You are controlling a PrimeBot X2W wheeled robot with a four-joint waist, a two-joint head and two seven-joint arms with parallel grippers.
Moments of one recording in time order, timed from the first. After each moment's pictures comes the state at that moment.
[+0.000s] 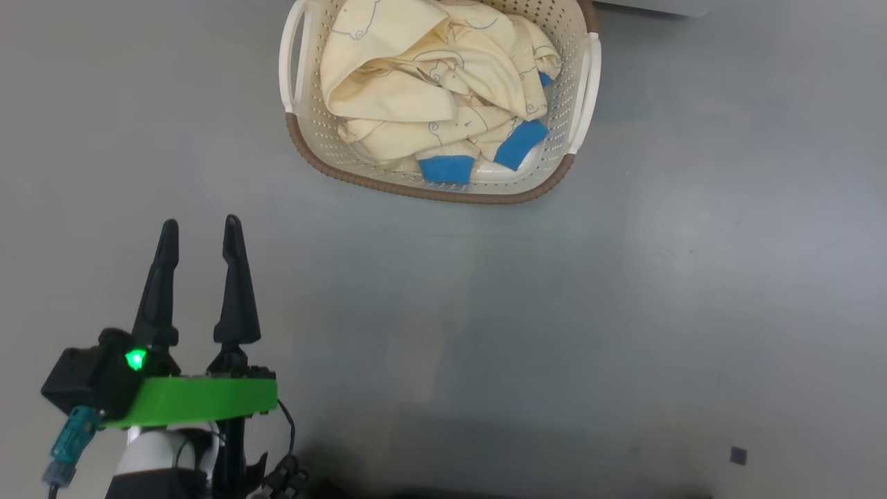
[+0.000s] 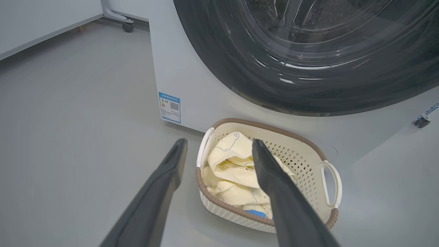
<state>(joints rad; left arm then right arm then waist) -0.18 0.04 -0.07 -0.01 -0.30 -0.13 -0.25 -1.05 -0.24 -0.04 0.30 1.53 0.13 0.57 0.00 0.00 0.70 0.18</state>
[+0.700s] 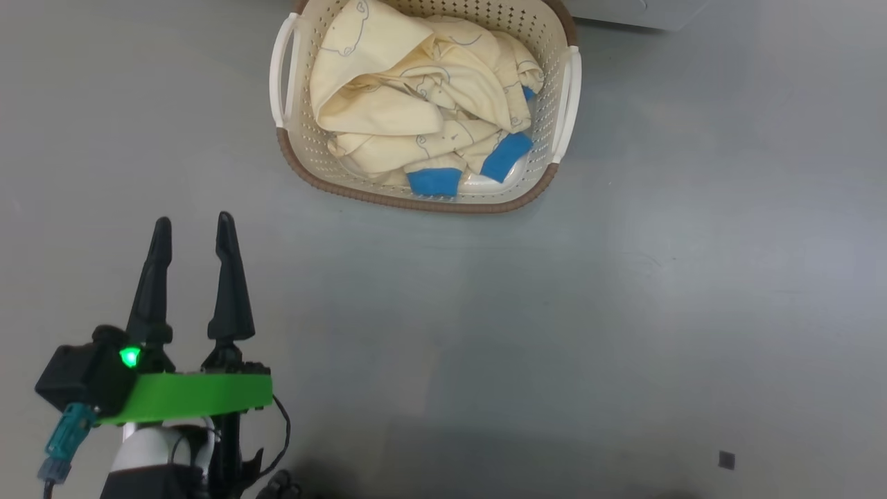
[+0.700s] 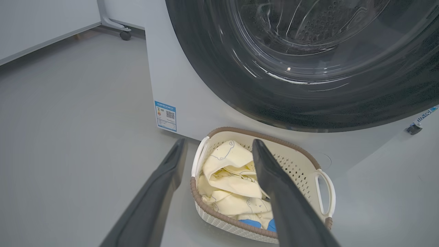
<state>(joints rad) -0.19 0.04 -0.06 0.00 -0.30 -0.13 -0.25 -1.06 -0.24 0.07 0.30 1.54 0.13 0.56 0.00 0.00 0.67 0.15</state>
